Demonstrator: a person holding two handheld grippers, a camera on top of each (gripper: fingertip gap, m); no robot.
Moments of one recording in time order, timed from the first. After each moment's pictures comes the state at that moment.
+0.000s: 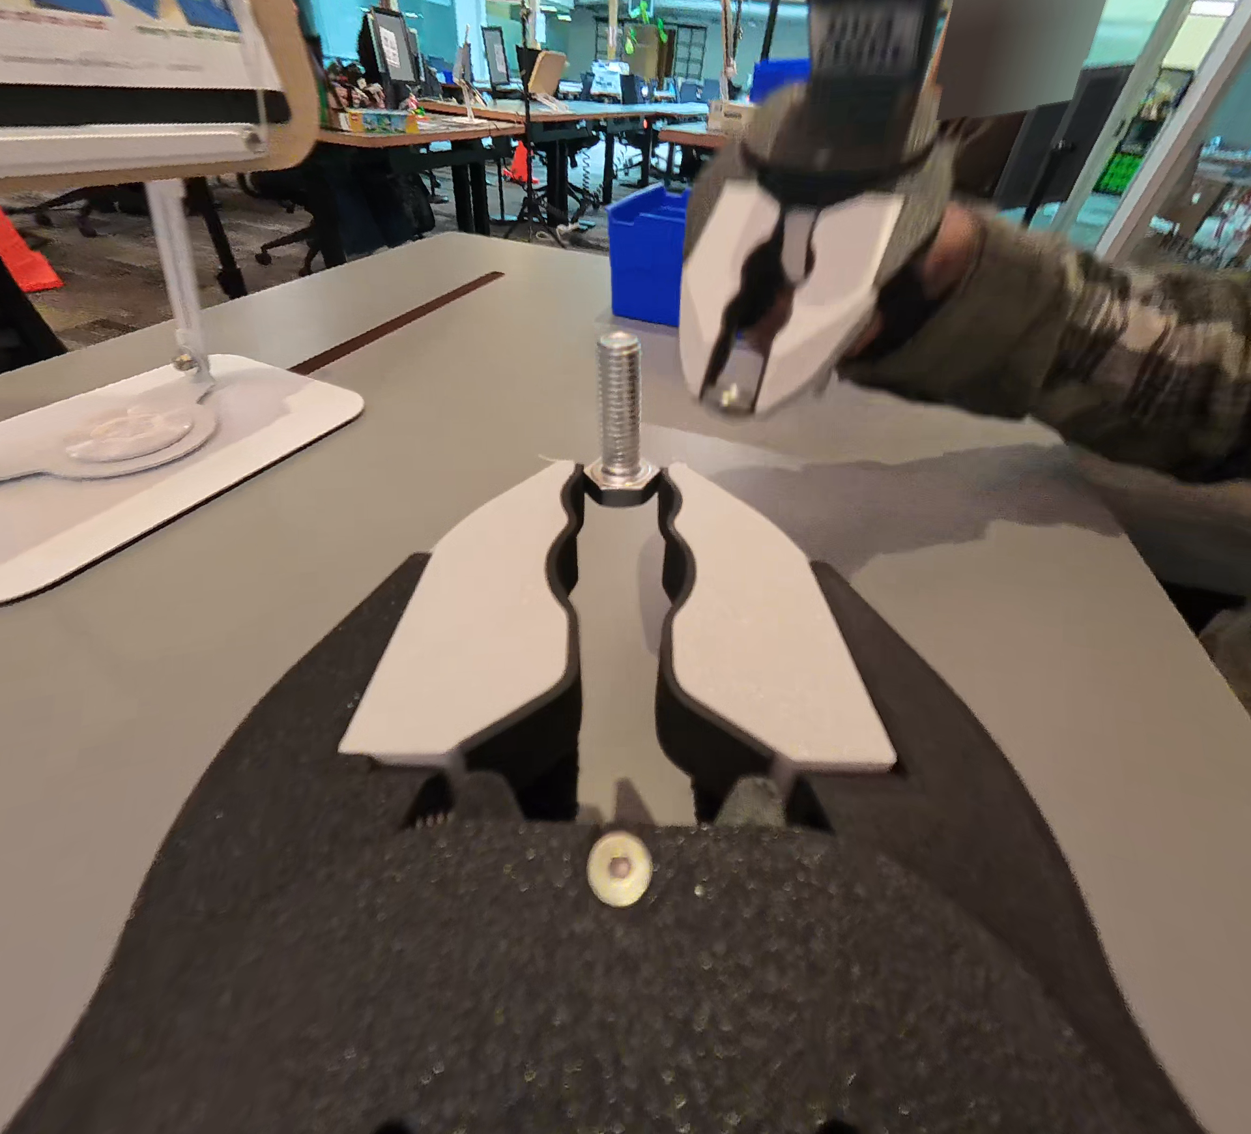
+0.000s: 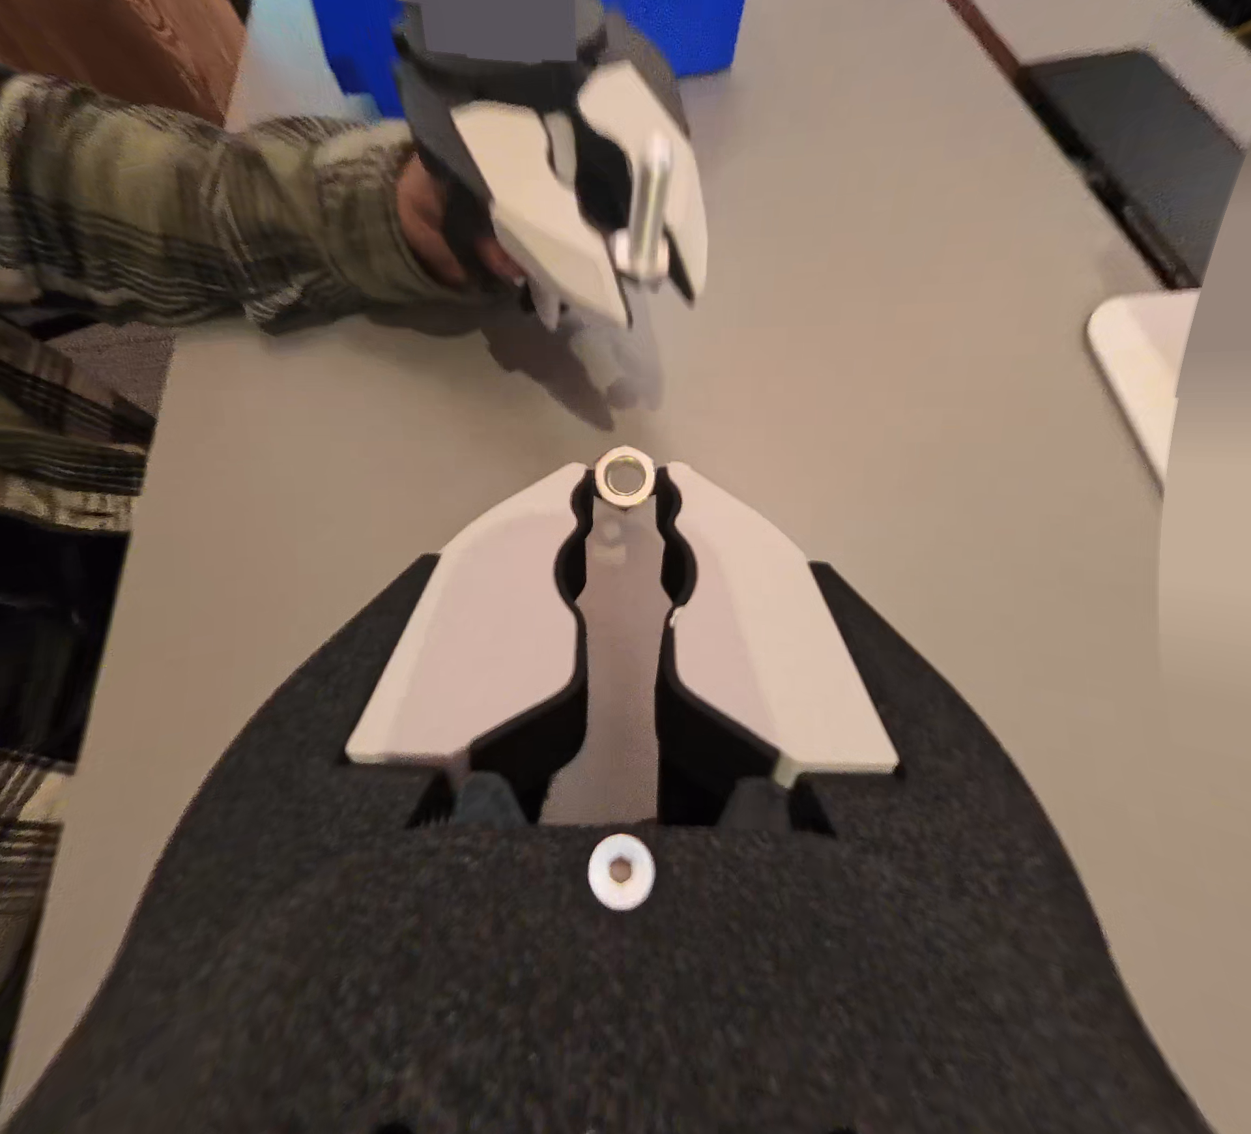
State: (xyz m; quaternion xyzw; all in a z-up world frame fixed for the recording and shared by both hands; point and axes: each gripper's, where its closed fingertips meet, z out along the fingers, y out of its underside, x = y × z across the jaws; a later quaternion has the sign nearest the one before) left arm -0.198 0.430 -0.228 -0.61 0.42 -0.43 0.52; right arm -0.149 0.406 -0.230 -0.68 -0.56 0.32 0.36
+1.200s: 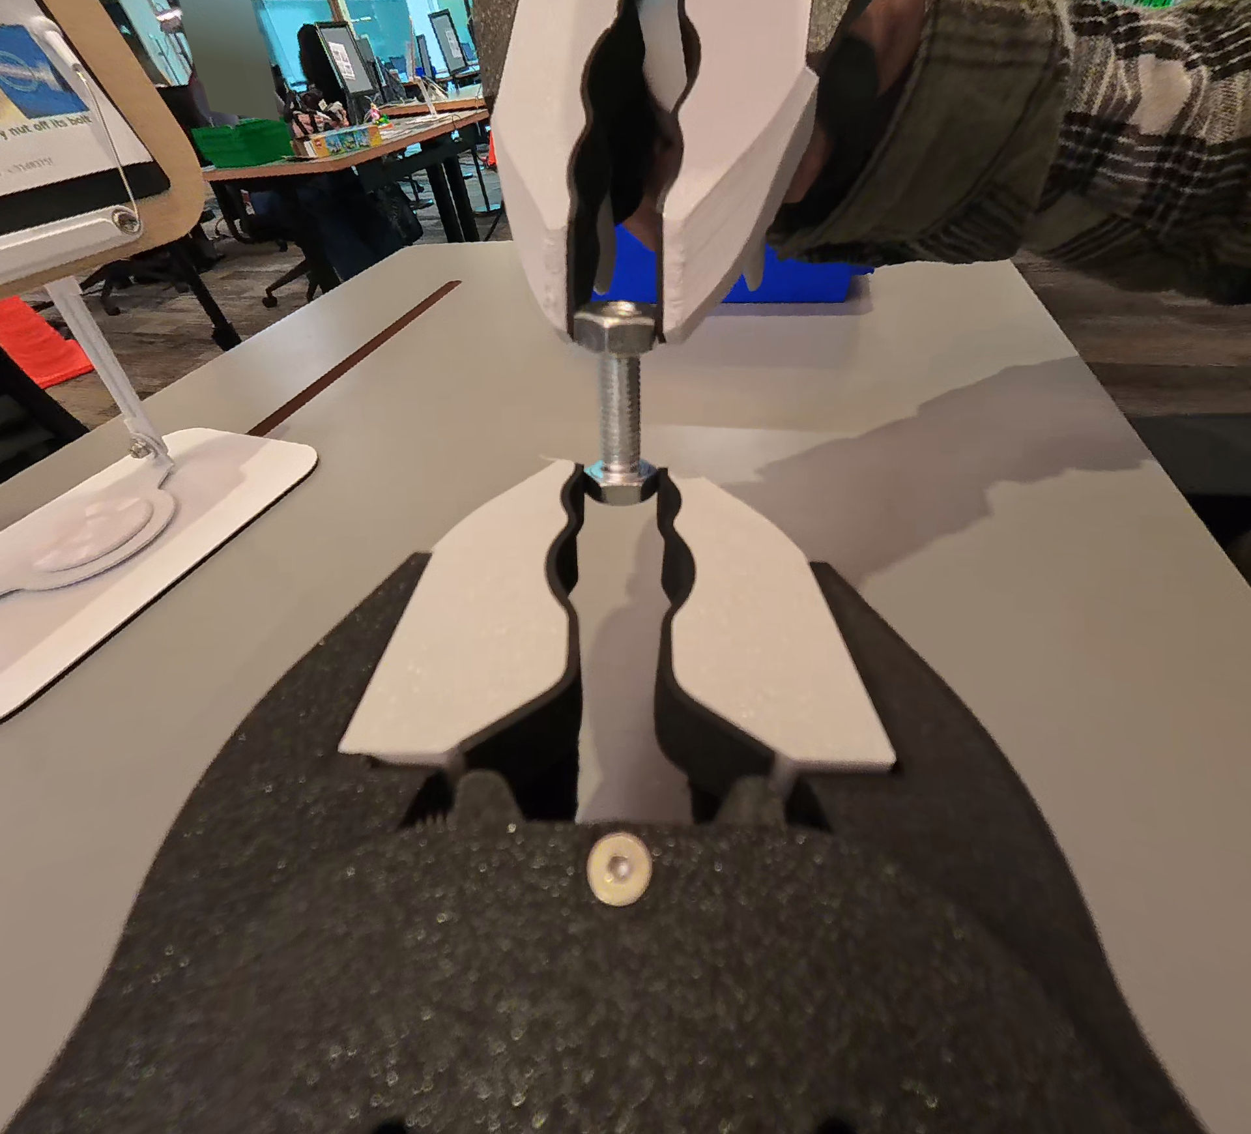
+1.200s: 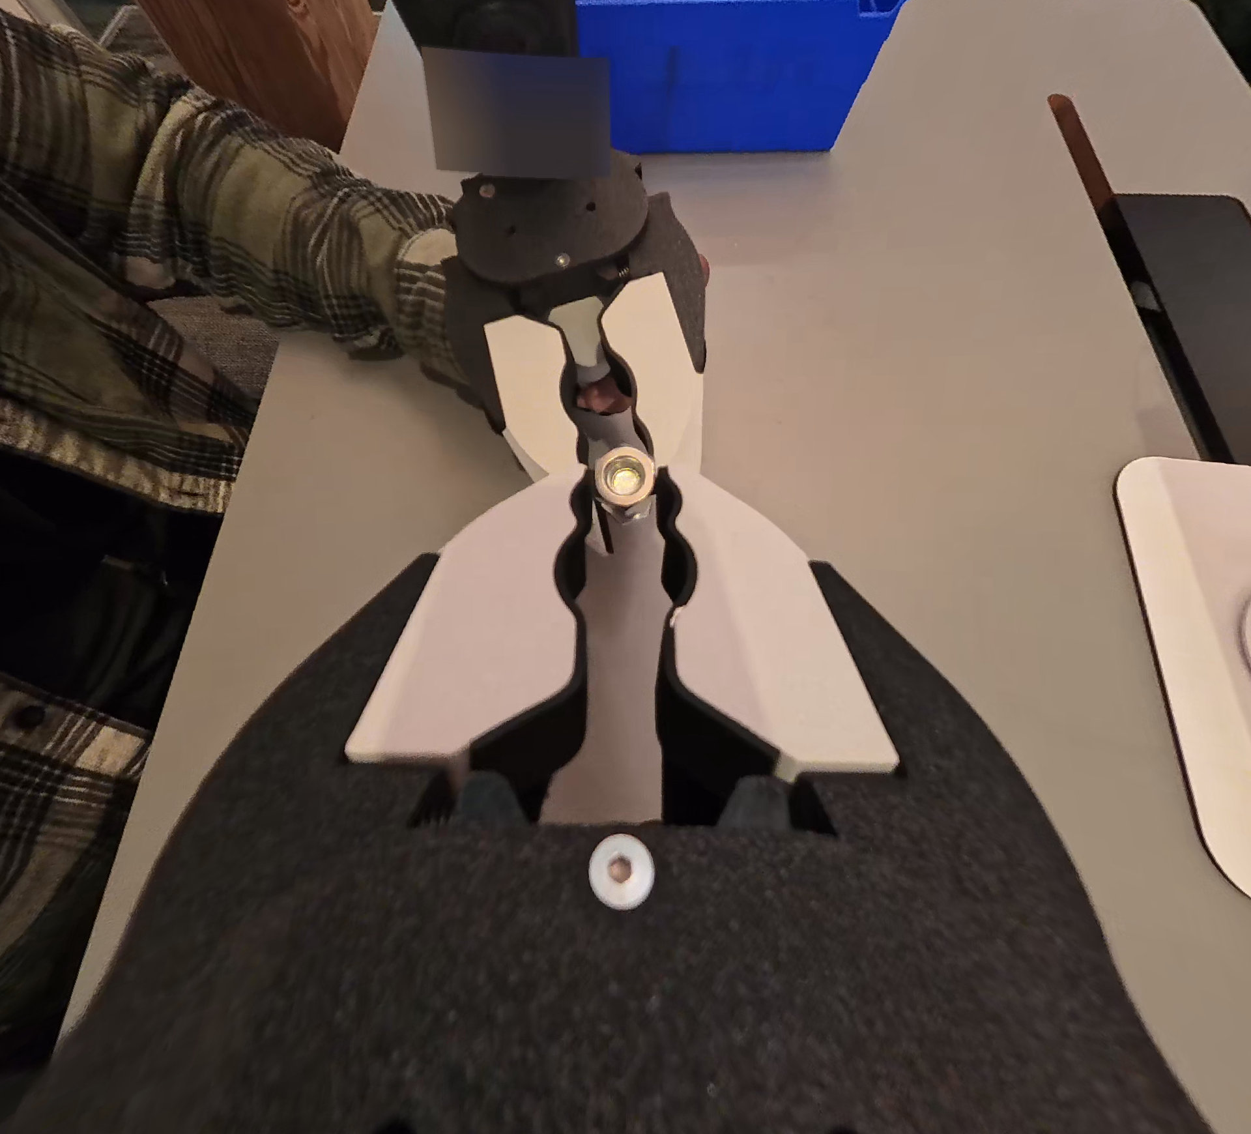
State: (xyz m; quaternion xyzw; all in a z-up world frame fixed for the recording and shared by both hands) left arm -0.161 0.395 -0.229 -0.58 0.50 -0.37 0.54; right arm -0.177 0.389 -0.189 -0.63 -0.63 0.33 0.33
